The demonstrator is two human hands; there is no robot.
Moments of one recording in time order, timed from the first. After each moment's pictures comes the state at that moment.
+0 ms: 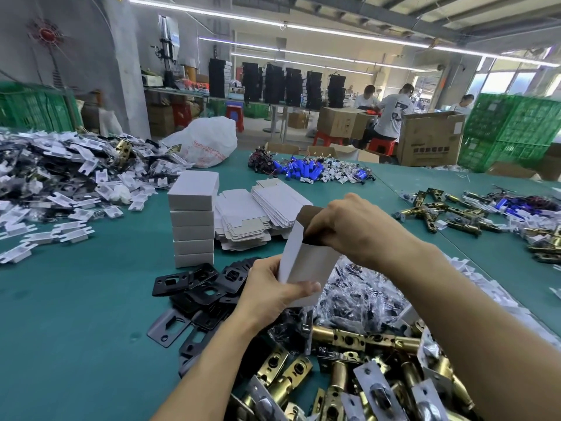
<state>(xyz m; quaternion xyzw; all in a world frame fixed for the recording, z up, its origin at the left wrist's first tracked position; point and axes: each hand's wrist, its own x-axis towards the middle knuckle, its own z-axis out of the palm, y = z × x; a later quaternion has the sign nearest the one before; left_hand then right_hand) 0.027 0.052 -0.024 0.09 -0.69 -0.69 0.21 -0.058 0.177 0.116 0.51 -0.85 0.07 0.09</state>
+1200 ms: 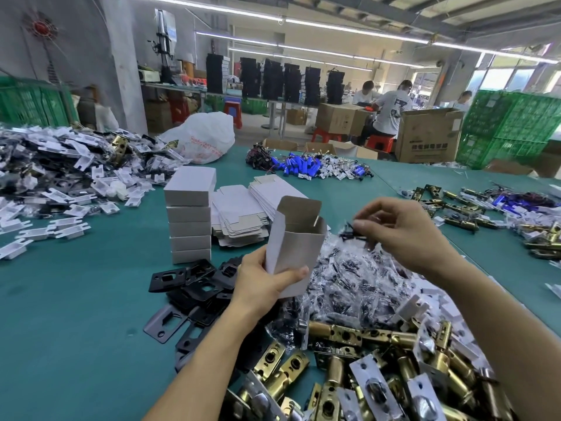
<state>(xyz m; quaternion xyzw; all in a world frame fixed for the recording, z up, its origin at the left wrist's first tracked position) 0.025 0.049 -0.025 0.15 -0.65 -0.69 0.26 -0.083 0.234 0.096 0.39 -0.80 0.45 0.00</state>
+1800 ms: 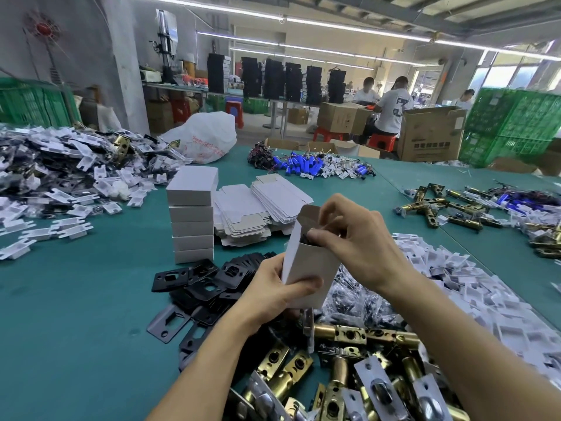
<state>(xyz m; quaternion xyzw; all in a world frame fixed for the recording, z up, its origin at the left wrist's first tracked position) 0.030 0.052 -0.026 0.04 -0.69 -0.71 0.16 -0.053 0.190 0.073 0.47 -0.79 0.39 0.10</state>
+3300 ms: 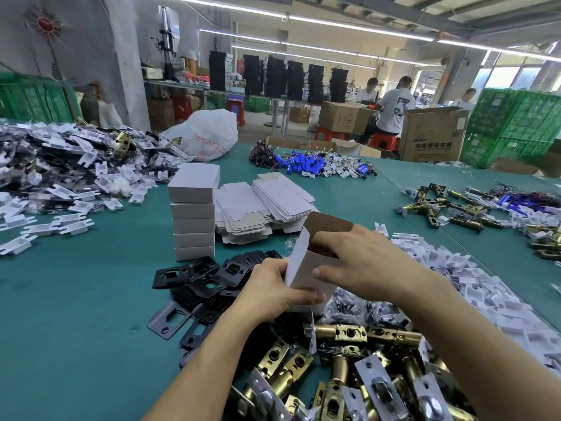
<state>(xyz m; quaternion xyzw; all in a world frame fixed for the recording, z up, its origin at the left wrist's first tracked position) 0.029 0.046 -0.025 0.10 -0.78 -0.60 0.11 -0.042 0.195 0.084 0.50 -0.87 0.02 0.06</state>
